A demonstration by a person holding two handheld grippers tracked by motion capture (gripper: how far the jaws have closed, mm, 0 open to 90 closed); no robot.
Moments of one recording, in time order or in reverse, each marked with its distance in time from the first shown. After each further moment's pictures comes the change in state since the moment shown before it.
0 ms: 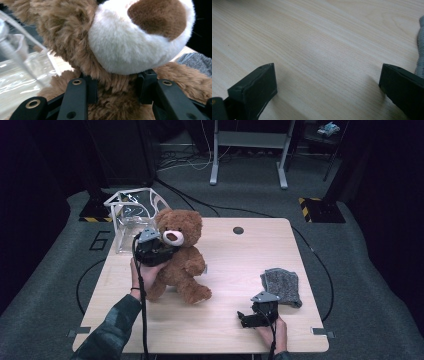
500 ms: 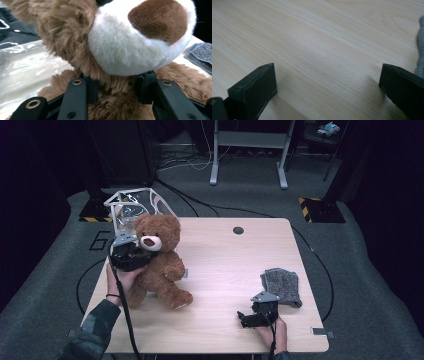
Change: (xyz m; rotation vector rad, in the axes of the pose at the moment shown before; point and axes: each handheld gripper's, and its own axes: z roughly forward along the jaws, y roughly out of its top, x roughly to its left) left arm 0.036 -0.017 -0.046 0.042 0.045 -0.042; right arm 0.000 0.000 0.000 0.001 -0.002 0.002
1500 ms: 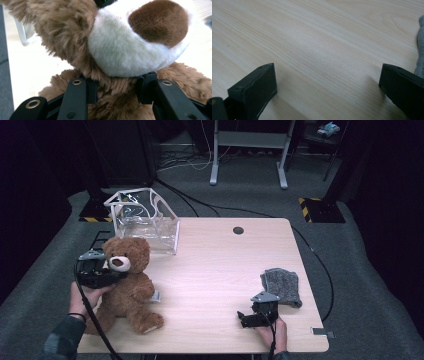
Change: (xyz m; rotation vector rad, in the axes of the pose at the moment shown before) left arm 0.060 -0.062 -0.039 0.219 0.026 -0.160; right arm 0.000 0.000 0.000 -0.003 -0.002 -0.004
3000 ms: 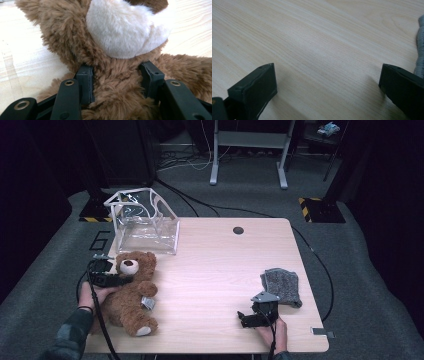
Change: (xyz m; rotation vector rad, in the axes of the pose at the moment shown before) left arm 0.032 -0.016 0.050 0.176 -0.029 -0.055; right arm 0.000 0.000 0.000 0.004 0.000 0.006
